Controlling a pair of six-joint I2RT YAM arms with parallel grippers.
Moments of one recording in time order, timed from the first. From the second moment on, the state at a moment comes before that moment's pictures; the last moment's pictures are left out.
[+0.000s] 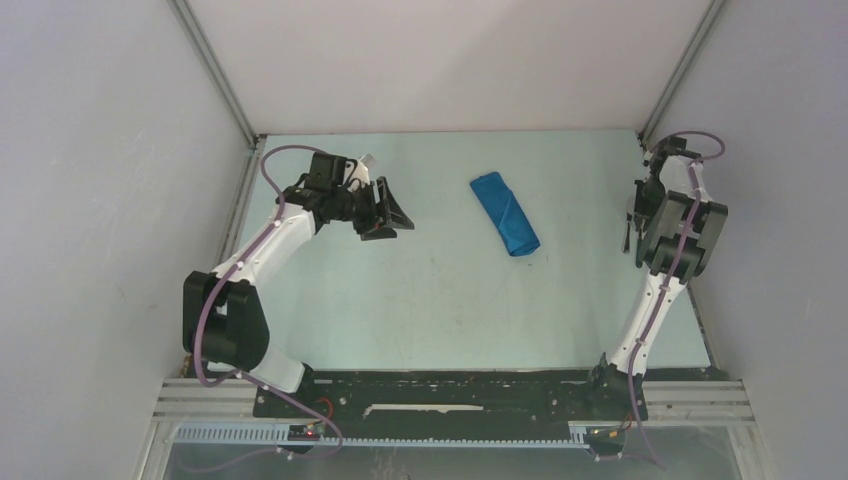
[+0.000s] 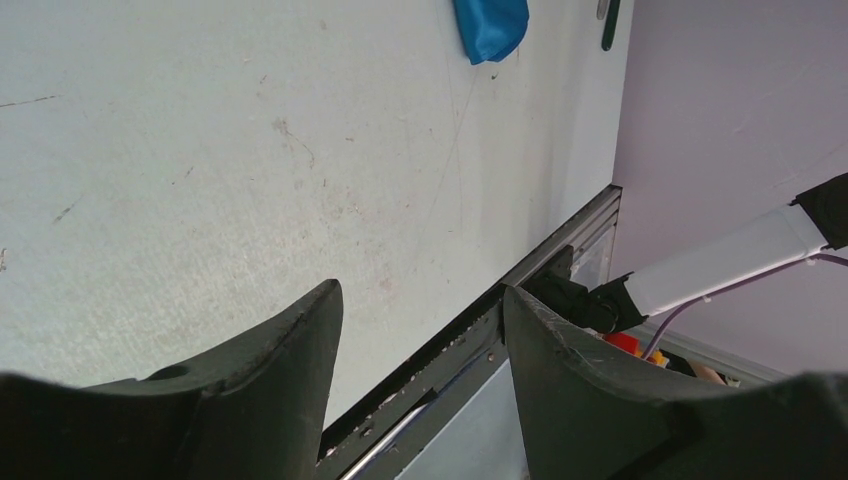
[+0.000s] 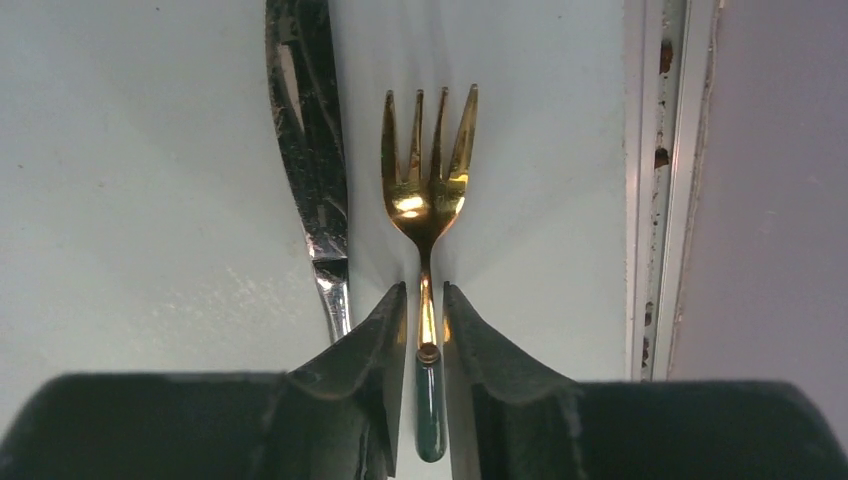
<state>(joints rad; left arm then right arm) -0.26 1.52 1.21 -0.56 0.66 -0.56 -0.39 2.33 1.95 -0.95 0.09 -0.12</state>
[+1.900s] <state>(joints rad) -0.29 1.52 1.14 -0.49 0.58 -0.57 0.27 2.39 2.47 -0.96 -0.06 -0.31</state>
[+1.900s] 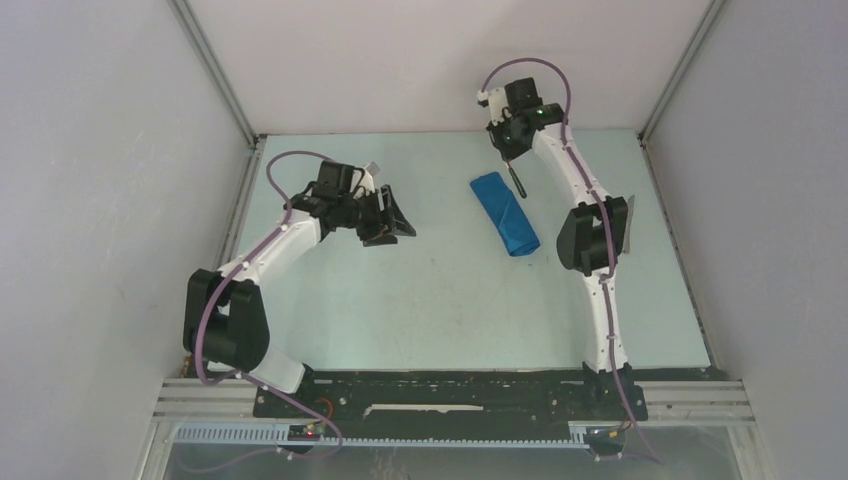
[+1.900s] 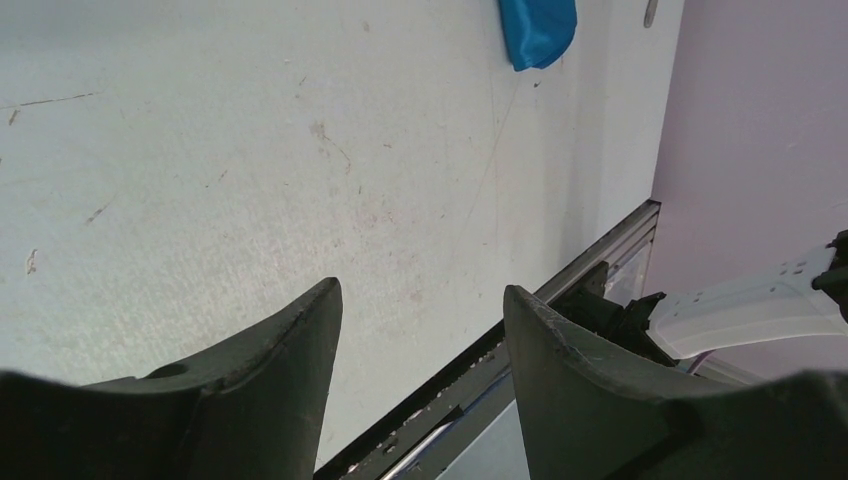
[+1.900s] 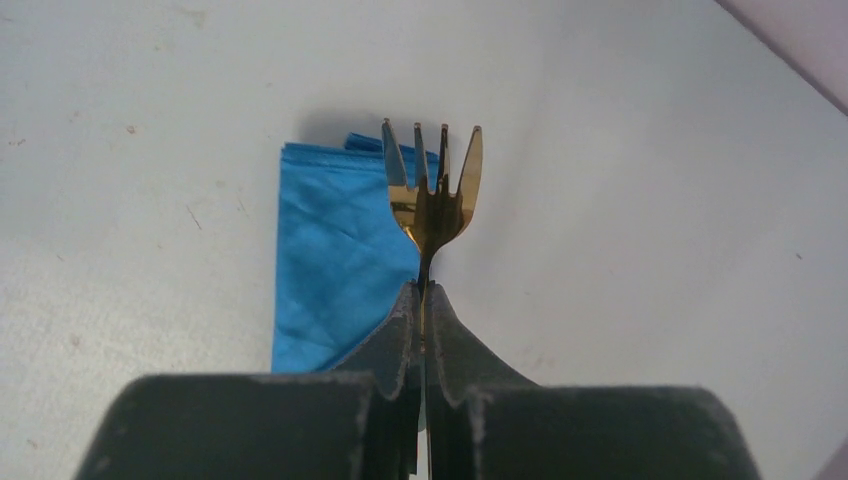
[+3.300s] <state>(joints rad) -0.34 1.52 1.14 -0.49 0.51 -0.55 0.33 2.54 2.45 -0.87 -0.08 -0.31</state>
